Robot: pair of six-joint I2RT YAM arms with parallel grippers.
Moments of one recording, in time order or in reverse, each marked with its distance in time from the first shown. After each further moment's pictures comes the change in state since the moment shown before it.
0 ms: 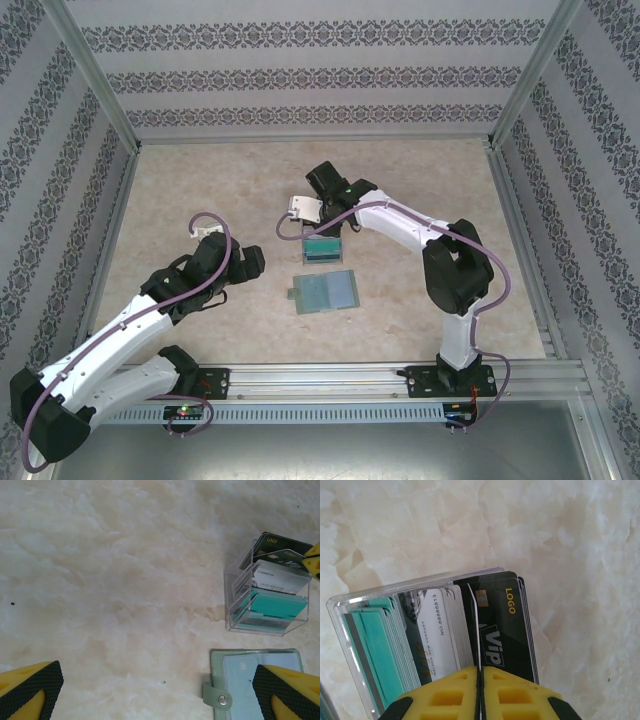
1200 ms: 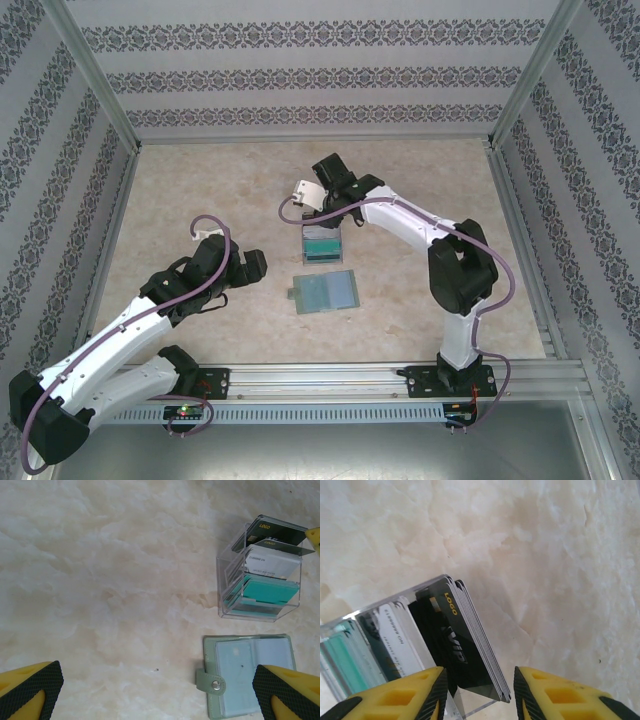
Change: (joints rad) left arm 0.000 -0.014 -0.019 0.000 0.064 -0.004; right arm -0.032 -0.025 0.006 0.049 -0.008 0.154
